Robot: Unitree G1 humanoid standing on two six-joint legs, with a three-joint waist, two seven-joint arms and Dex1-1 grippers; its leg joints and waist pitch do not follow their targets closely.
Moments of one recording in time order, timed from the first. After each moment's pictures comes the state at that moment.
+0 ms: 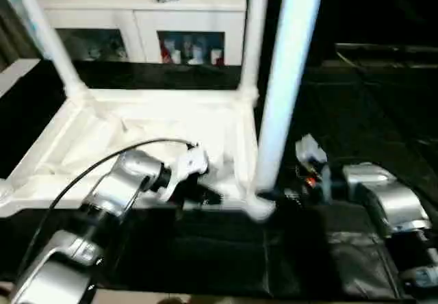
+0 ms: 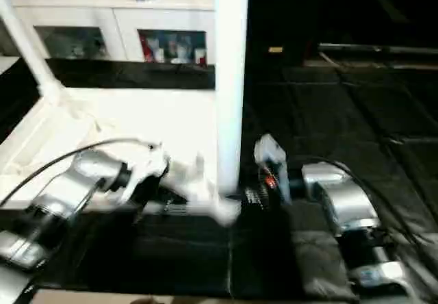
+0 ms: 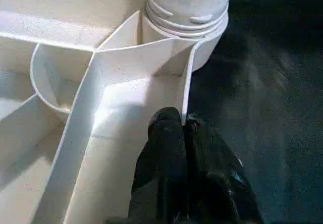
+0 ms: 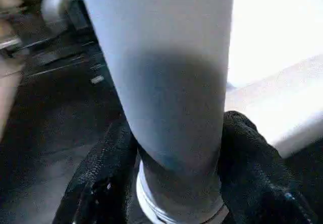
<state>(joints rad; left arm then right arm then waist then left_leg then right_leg) -0.61 0.34 -0.31 0.52 -0.01 0.33 -1.19 -0.44 -0.36 0.10 0.33 0.20 0.38 1.10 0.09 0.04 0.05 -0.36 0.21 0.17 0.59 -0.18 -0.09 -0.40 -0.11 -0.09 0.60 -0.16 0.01</state>
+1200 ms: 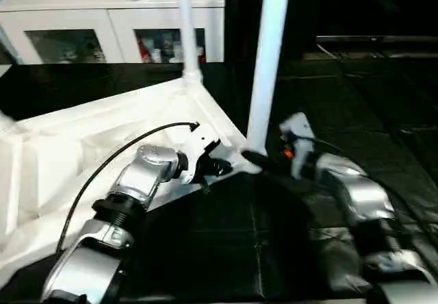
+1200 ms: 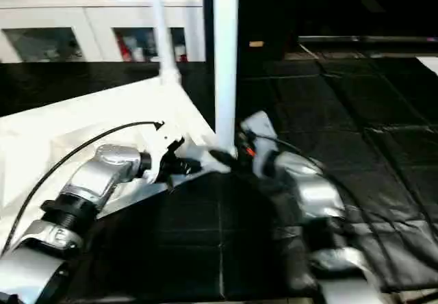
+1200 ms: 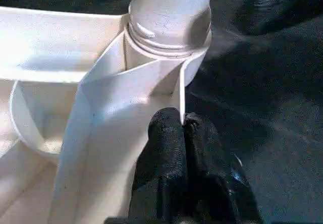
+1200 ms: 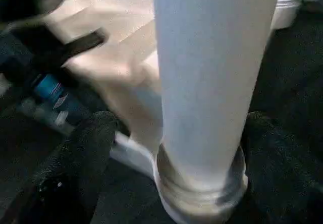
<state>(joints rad) -0.66 0.27 -0.25 0.60 -0.01 0.34 -1.06 -0.49 -0.32 0.06 0.43 0.16 0.27 1.00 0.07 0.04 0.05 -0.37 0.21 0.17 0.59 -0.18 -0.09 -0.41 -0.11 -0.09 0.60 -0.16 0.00</state>
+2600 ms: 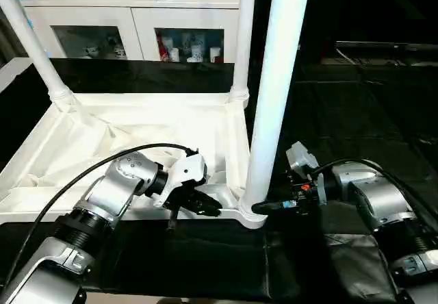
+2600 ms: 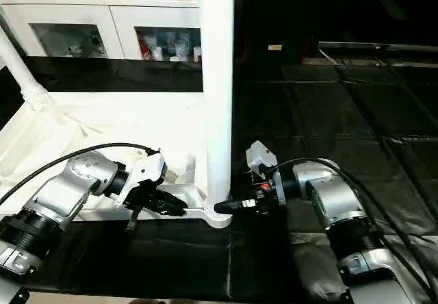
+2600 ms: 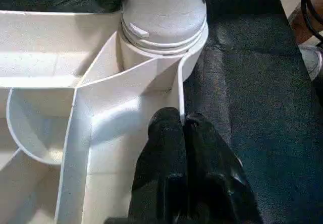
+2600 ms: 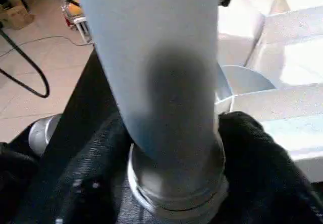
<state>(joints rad) -0.55 0.46 -0.38 0.37 -0.04 0.20 -1.42 -0.50 -0.43 0.21 0.48 0.23 0.19 1.48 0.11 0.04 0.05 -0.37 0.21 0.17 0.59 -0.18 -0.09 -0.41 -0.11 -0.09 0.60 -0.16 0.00</state>
